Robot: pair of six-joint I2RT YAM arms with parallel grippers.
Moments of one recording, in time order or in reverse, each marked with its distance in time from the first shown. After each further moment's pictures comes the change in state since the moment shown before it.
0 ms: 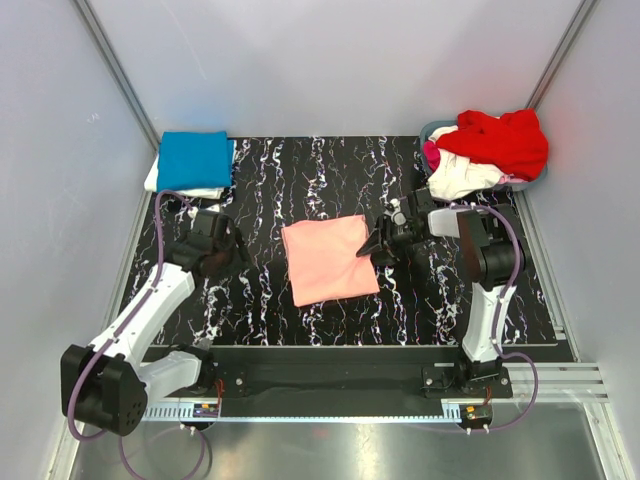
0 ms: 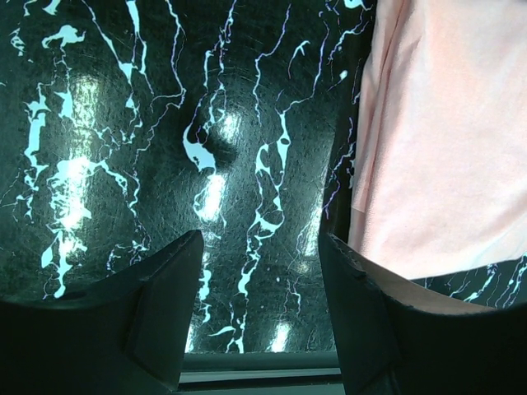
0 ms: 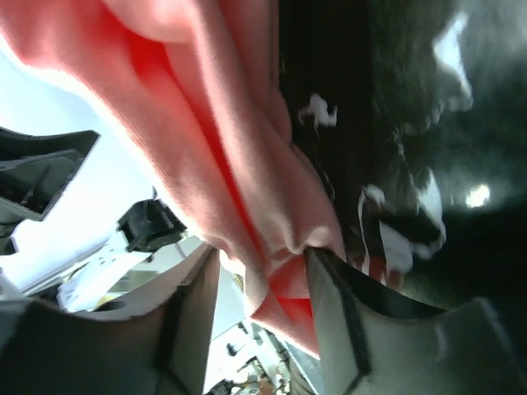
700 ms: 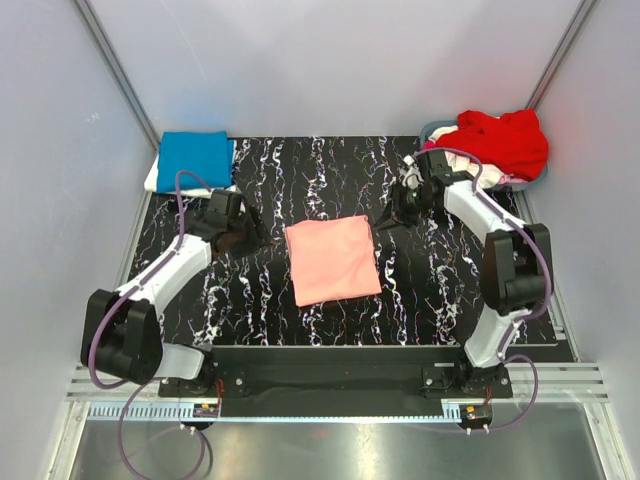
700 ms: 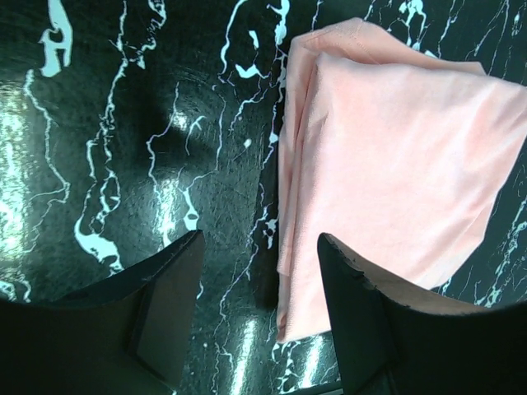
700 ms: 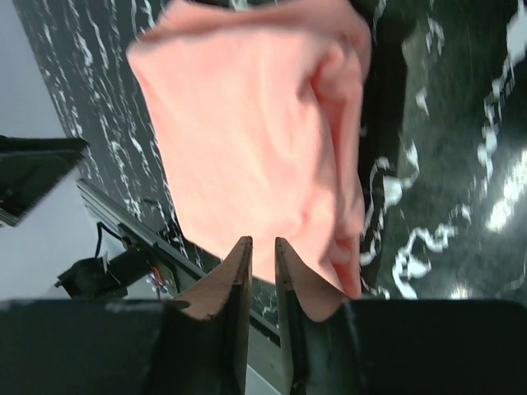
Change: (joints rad) left arm 0.000 0.261 0.103 0.228 0.132 -0.041; right arm 0.003 -0.265 0.235 -0.394 0.369 -0.143
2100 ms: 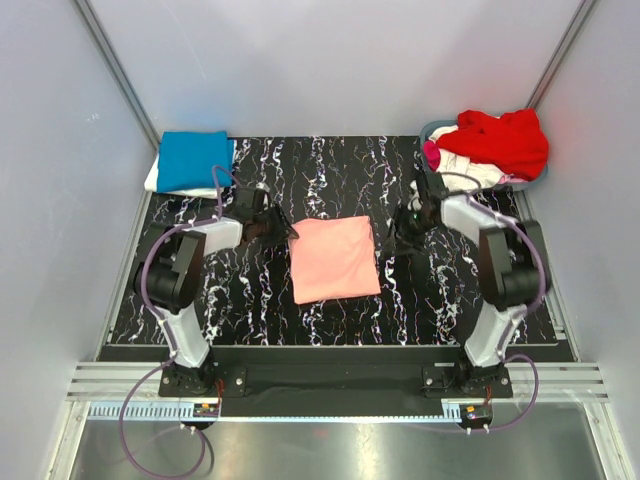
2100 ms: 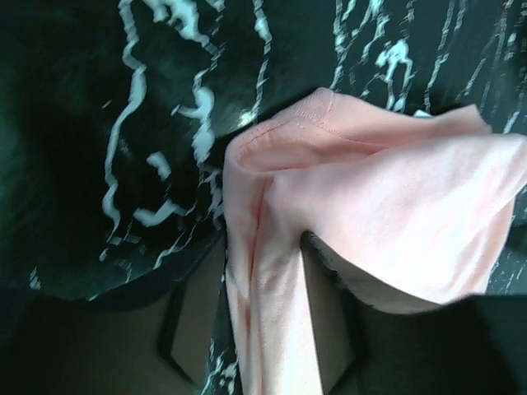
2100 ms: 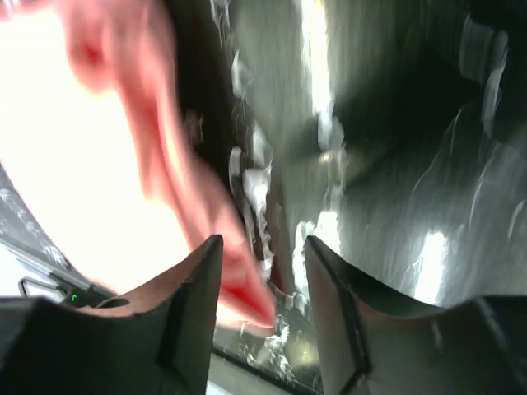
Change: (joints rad) left arm -0.013 0.470 0.080 0.403 0.176 -0.027; right arm -0.013 0.141 -0.054 0.055 0.192 0.007
